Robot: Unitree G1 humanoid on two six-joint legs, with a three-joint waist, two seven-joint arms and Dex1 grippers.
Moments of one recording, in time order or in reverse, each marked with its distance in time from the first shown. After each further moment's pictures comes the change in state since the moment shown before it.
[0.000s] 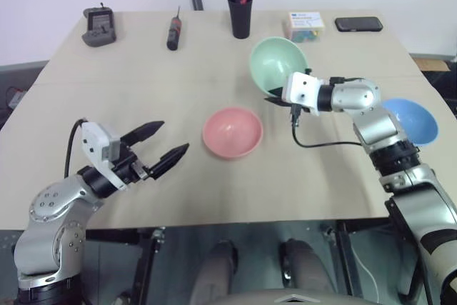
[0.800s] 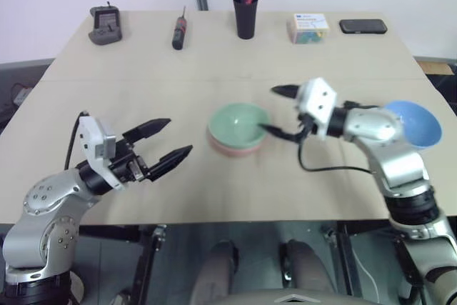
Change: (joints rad) left arm -0.043 0.119 -0.076 -0.071 -0.157 0.048 -0.068; right arm 0.320 -0.066 -0.207 -0.523 0.153 0.511 -0.173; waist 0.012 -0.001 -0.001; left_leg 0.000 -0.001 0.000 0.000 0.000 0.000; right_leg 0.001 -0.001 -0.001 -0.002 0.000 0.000
